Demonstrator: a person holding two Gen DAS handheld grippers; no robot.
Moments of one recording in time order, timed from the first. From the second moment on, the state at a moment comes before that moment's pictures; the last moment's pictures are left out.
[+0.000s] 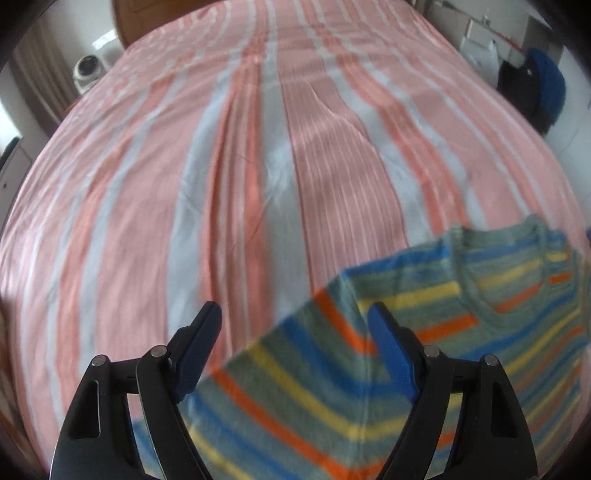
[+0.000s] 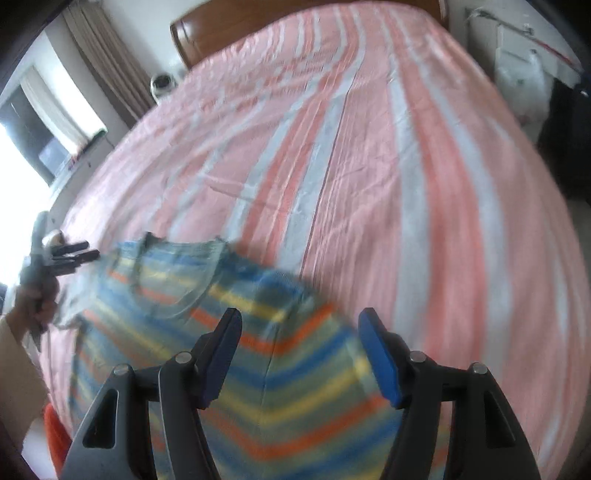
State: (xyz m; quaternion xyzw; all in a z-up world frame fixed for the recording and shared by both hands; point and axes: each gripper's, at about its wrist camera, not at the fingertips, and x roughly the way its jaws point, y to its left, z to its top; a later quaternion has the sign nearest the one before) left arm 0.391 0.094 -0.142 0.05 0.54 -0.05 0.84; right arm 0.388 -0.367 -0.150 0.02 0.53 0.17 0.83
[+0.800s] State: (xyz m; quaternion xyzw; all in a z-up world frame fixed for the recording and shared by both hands) left arm 0.357 0.041 -0.164 0.20 0.46 0.02 0.86; right arm 0.405 -0.281 -0.209 -0.22 0.49 0.07 0.84
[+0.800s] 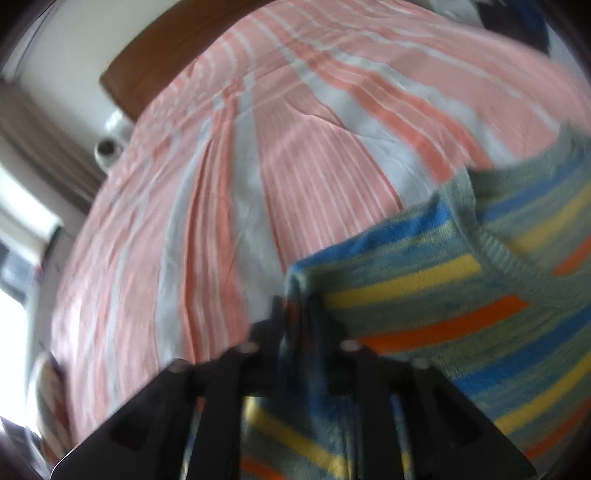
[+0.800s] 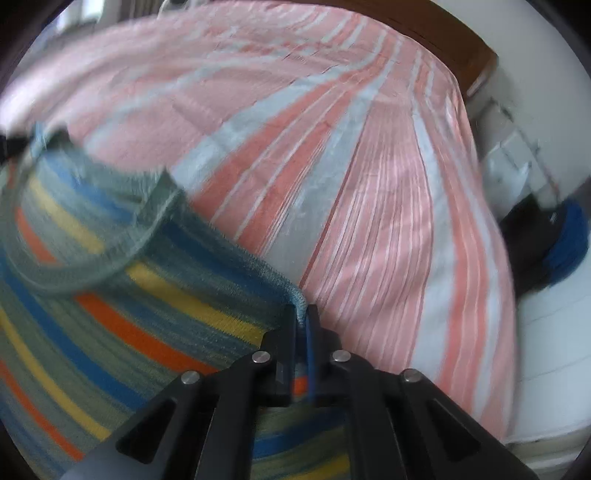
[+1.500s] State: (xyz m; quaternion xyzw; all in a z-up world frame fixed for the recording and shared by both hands) left arm 0.045 0.138 -0.143 -0.03 0.46 0.07 0.89; right arm 0.042 -0.410 -0.144 0.00 0.36 -0.02 0.93
